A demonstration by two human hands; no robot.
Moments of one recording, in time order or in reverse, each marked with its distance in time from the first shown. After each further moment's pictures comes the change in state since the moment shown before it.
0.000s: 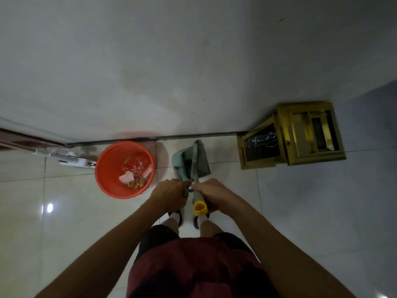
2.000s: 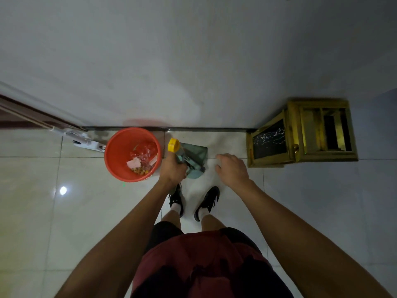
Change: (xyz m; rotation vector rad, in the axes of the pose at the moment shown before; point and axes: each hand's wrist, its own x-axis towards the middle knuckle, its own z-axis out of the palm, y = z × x) left_hand 0.006 0.022 0.010 -1.050 0.375 -0.474; right_hand 0.035 0.026 -0.062 -1.116 0.440 -0.523
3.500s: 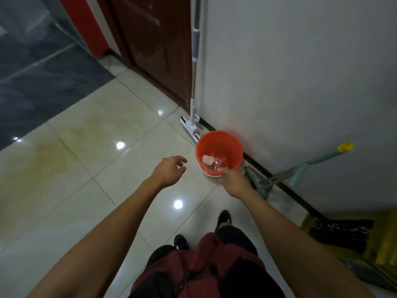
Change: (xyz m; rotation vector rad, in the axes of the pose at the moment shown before) left_hand -0.267 -0.226 -0.187 0.075 0.449 -0.109; right_hand -0.126 -0.246 0.113 -0.088 -0.310 -0.481
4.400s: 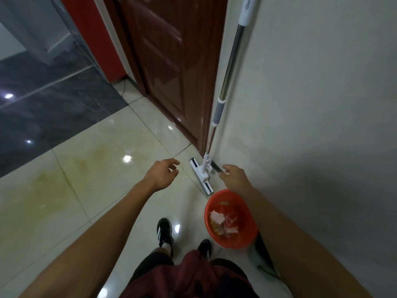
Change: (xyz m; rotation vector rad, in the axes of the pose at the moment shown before) left_hand 0.299 -0.011 -0.205 -0.094 0.095 -0.134; right_hand 0.303 -0.191 -0.189 0.116 0.061 -0.018
